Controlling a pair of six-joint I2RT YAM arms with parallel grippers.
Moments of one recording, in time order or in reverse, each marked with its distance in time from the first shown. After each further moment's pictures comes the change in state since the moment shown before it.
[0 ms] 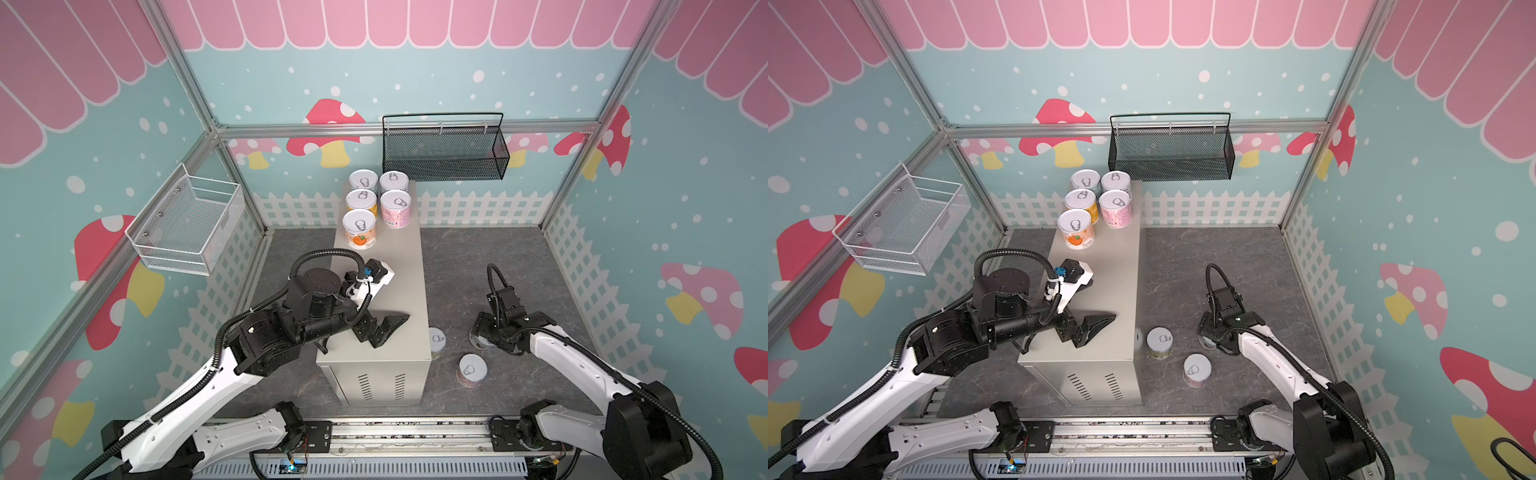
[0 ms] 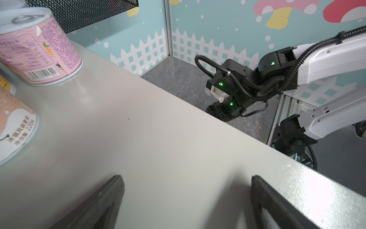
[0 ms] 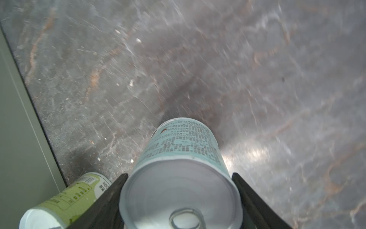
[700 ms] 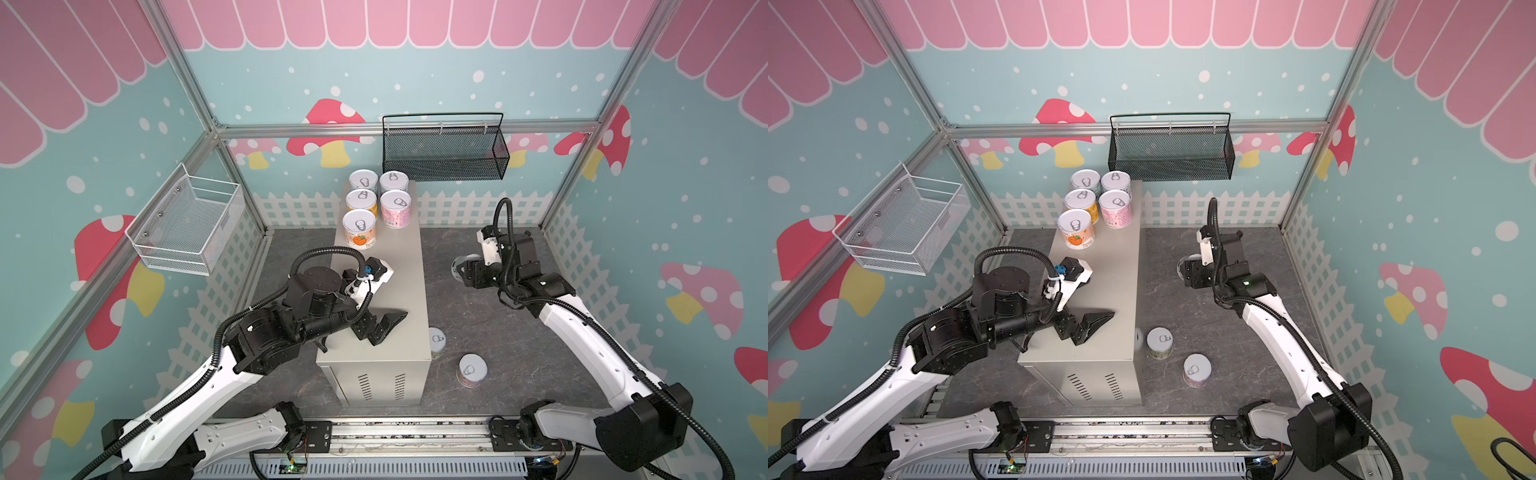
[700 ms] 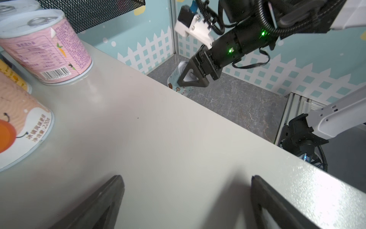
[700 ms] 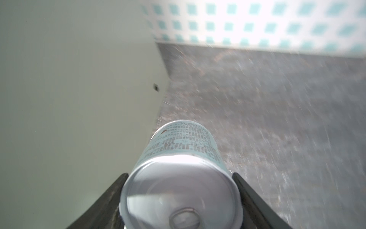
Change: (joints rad) left arm 0.002 0.011 0.030 -0.032 -0.046 0.014; right arm -0.001 0.042 0.513 0.043 -0.223 -0.597
